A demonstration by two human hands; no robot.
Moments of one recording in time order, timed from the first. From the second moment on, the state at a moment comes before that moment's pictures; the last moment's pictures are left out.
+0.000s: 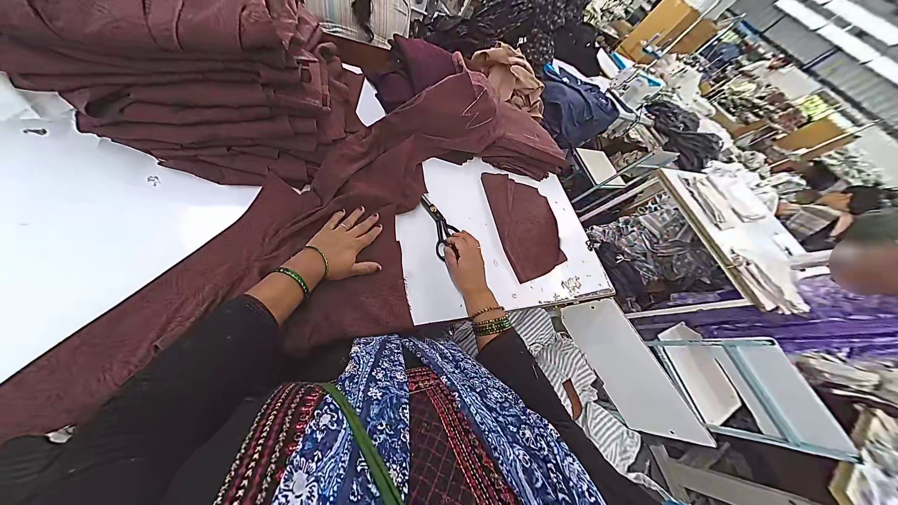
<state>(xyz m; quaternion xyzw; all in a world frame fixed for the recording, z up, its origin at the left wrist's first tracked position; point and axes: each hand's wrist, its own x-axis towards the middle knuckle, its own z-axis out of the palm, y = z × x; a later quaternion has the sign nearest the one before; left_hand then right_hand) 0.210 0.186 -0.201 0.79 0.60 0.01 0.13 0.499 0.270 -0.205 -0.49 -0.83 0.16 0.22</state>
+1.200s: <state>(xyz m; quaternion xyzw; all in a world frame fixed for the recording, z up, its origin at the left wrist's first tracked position) 0.232 0.180 -0.182 0.76 0.62 -0.02 0.21 0.591 0.089 -0.153 -0.45 -0.62 0.64 -0.08</state>
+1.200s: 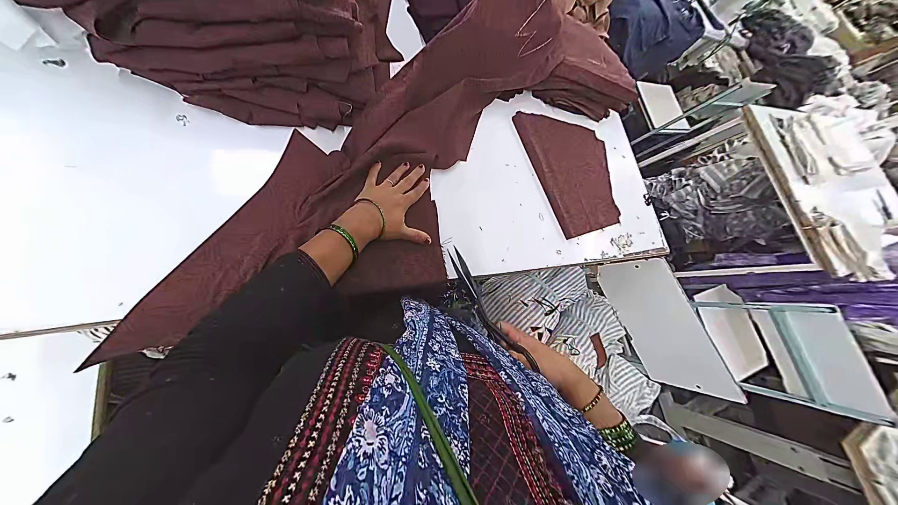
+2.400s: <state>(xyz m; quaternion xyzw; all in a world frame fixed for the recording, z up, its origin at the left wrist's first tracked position) 0.231 0.183 -0.173 0.72 0.64 0.01 0.27 0.523 0.078 -0.132 -0.55 -0.62 0.56 -0.08</state>
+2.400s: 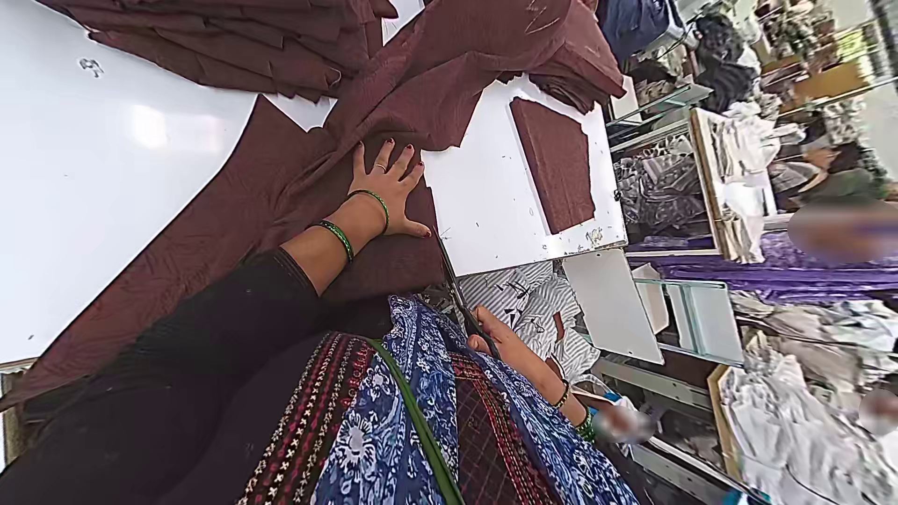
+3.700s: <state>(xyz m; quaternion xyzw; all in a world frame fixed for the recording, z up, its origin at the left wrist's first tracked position) 0.230 0.186 -0.172 0.70 0.65 0.02 0.31 0.507 0.105 -0.119 -0.55 -0.63 0.53 -0.12</state>
